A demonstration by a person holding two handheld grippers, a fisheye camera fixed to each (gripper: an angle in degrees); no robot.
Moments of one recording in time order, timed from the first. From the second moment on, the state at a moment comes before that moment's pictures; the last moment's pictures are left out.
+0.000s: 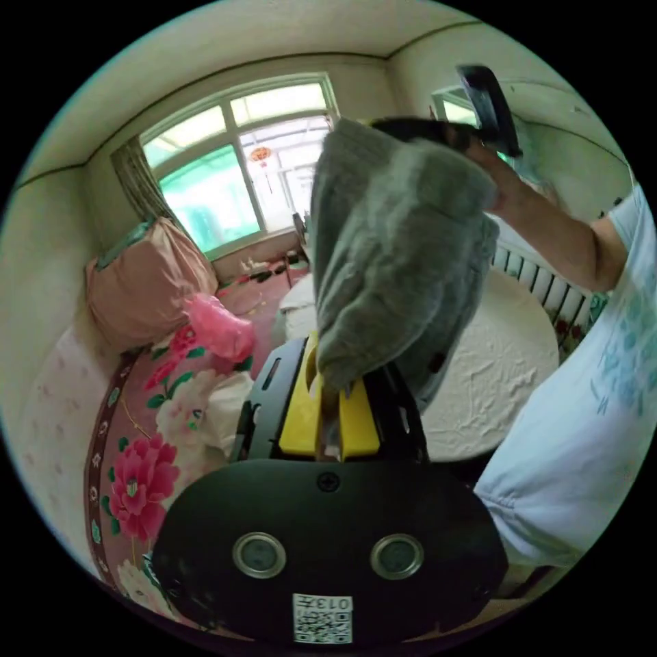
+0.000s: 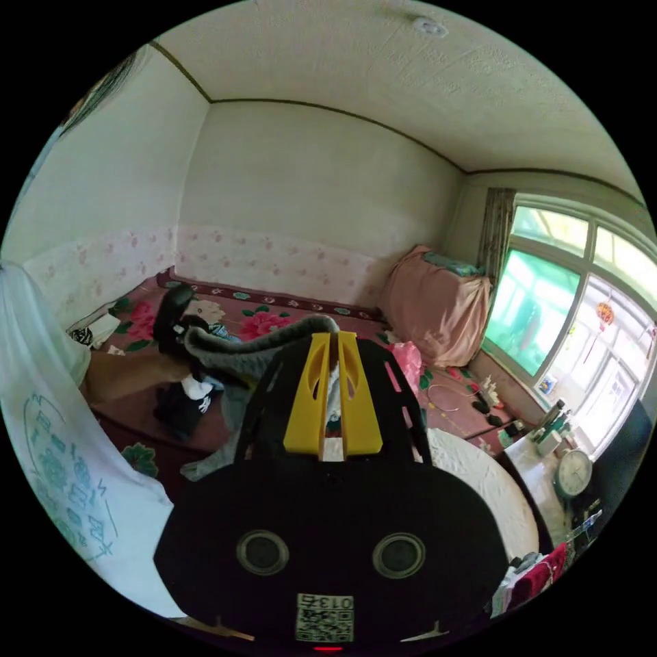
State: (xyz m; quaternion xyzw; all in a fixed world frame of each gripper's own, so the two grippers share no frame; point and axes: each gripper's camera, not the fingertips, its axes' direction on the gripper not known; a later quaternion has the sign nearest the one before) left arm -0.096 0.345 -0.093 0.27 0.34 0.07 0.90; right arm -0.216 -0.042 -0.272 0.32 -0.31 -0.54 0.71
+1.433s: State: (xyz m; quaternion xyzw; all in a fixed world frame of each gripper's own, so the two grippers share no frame) left arm 0.062 -0.059 -0.241 0.46 0.56 0.11 0.68; right arm 0.165 -0.272 -0.371 0.46 -0.10 -0.44 0.77
